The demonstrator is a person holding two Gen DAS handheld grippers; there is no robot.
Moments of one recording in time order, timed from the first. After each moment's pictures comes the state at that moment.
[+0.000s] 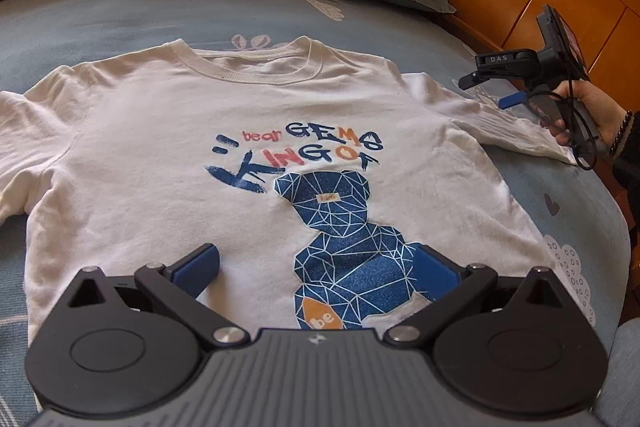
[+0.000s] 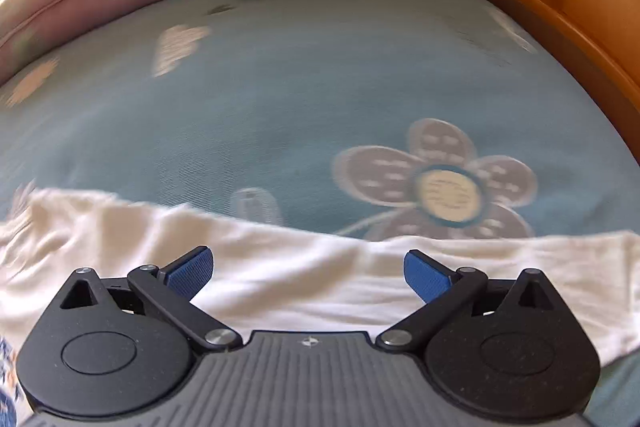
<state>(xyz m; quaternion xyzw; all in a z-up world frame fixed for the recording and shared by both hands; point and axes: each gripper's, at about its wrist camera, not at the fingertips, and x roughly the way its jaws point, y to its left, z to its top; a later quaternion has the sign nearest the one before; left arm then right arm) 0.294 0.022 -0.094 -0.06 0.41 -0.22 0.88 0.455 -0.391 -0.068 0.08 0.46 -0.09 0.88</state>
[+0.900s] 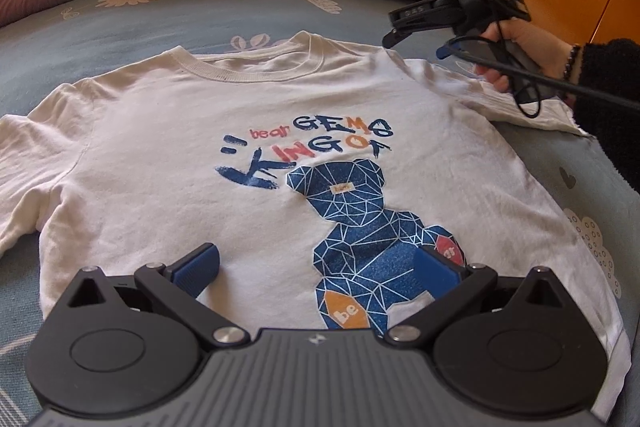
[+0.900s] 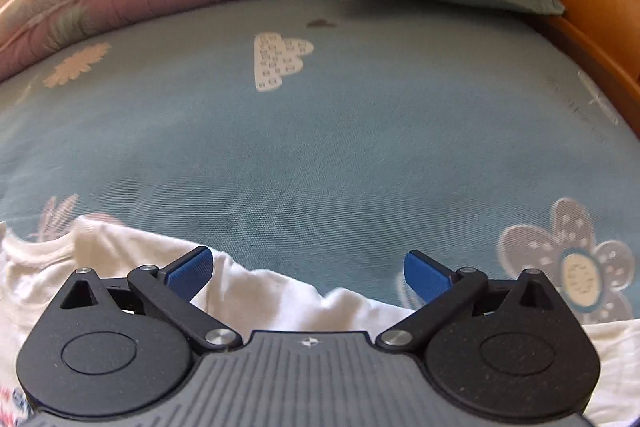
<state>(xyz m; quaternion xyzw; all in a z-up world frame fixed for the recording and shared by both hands) 0.291 0.017 -0.099 0.00 0.41 -0.22 0.89 0.507 -0.325 -0.061 0.04 0.43 -0.04 0.90</state>
